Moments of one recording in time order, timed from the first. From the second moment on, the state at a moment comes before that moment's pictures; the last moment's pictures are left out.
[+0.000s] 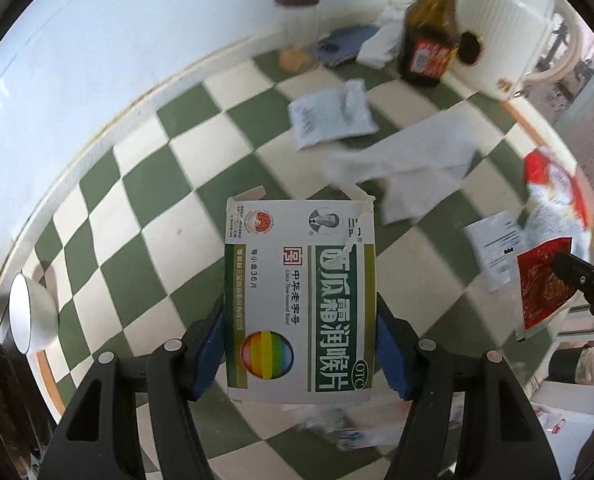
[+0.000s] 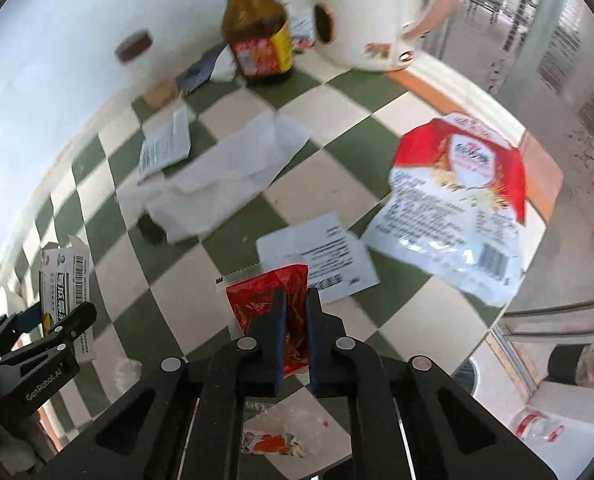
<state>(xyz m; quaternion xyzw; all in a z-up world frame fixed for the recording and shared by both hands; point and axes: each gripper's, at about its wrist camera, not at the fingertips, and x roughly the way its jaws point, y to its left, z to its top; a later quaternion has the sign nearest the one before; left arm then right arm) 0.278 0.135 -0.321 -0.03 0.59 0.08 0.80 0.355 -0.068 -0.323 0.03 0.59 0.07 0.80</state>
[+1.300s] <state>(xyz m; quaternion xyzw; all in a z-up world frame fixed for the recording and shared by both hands) 0.210 -0.467 -0.713 0.22 0.72 -0.30 0.59 -0.007 -0.616 -0.722 0.46 0.57 -0.30 0.61</state>
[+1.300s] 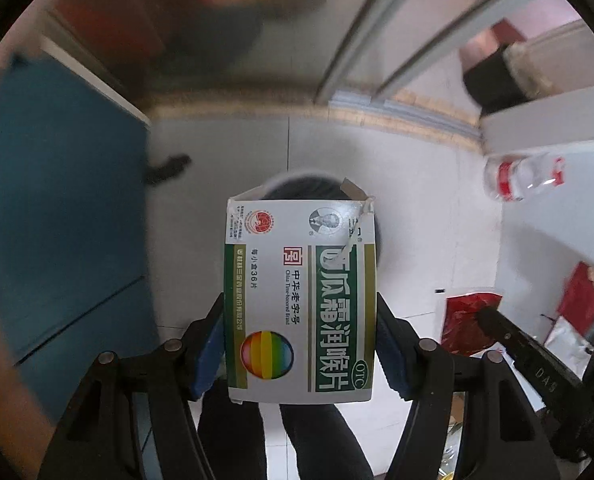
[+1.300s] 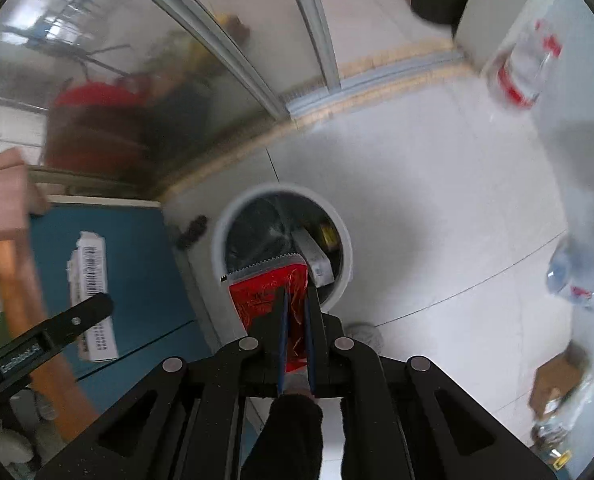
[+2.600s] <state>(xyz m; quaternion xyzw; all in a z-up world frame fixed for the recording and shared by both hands) 0.143 -0.396 -0.506 0.27 0.62 -0.26 0.69 -0.034 -0.555 -0.532 0.31 0.58 -0.32 0.68</state>
